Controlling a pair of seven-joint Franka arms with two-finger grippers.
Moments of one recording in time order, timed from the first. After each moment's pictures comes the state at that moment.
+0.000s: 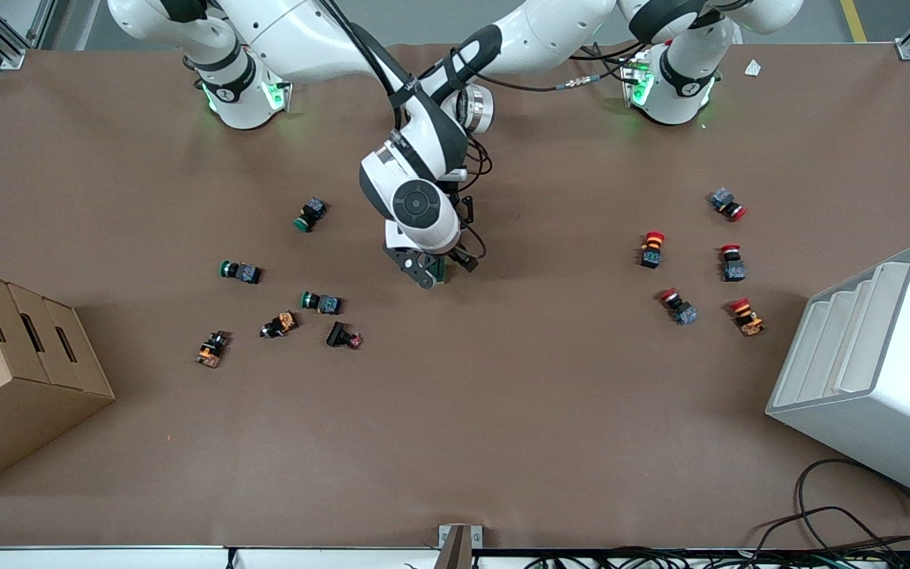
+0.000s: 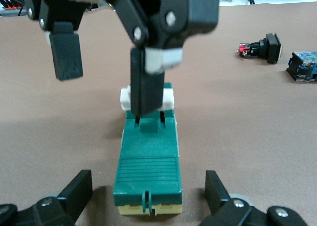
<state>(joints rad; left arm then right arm) -0.86 0.84 -0.43 -1.87 1.85 2.00 -2.50 0.80 0.66 -0.01 -1.63 0.31 2.19 1.38</state>
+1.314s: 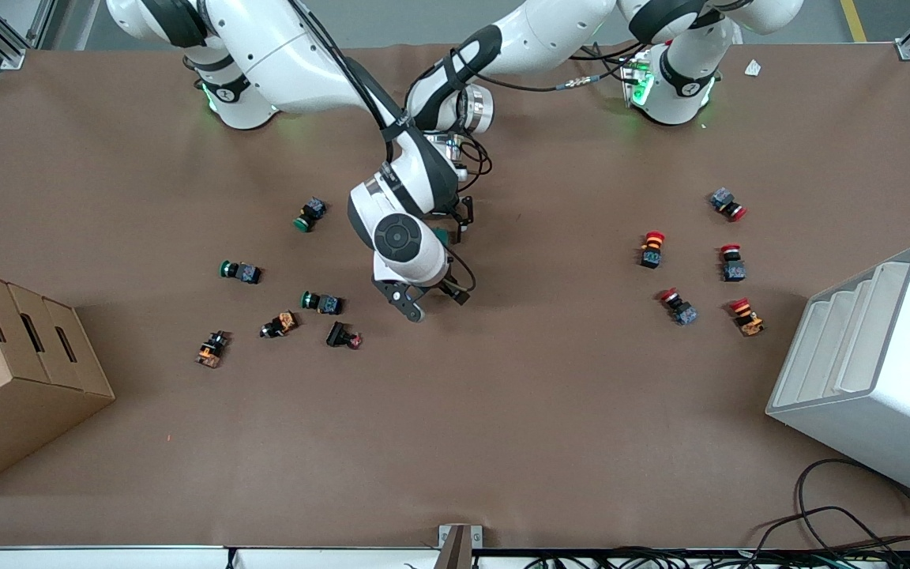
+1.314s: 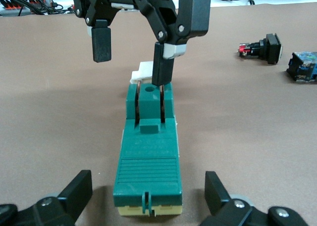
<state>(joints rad) -0.86 0.84 -0.43 -1.87 1.85 2.00 -2.50 0.74 0.75 -0.03 -1.53 0.31 2.22 1.32</state>
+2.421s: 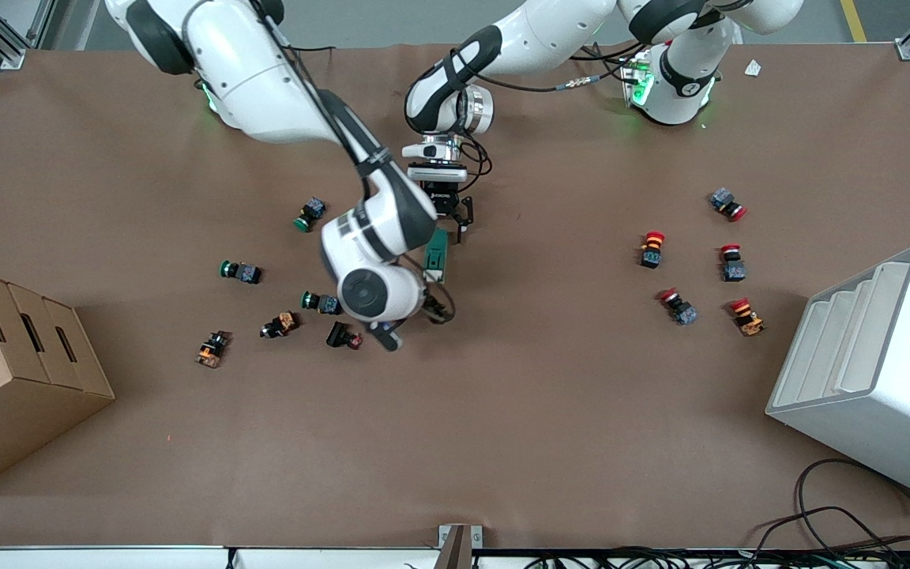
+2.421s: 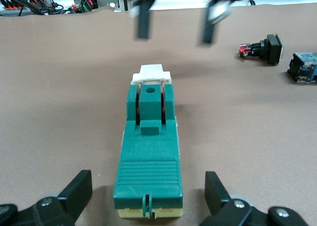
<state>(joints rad) -0.86 0.85 -0.42 -1.86 1.85 2.00 -2.50 0.59 0.83 -0.04 -1.31 0.36 1.89 1.14</state>
